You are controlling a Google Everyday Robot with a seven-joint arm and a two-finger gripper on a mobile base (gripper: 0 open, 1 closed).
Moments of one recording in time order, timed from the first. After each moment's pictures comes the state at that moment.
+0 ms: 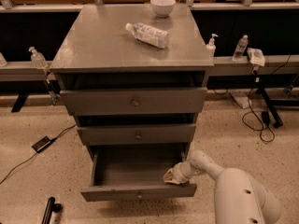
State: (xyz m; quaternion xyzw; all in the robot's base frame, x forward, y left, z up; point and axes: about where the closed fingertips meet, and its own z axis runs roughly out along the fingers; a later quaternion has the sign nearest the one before) arm 0.611 -0.114 0.156 -0.68 0.66 0.21 0.23
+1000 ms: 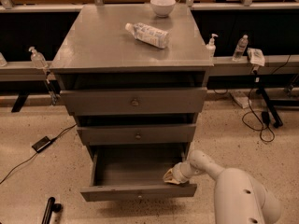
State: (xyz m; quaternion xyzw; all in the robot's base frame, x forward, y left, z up) arm 0.612 -0.114 0.156 -0.68 0.66 0.21 0.23
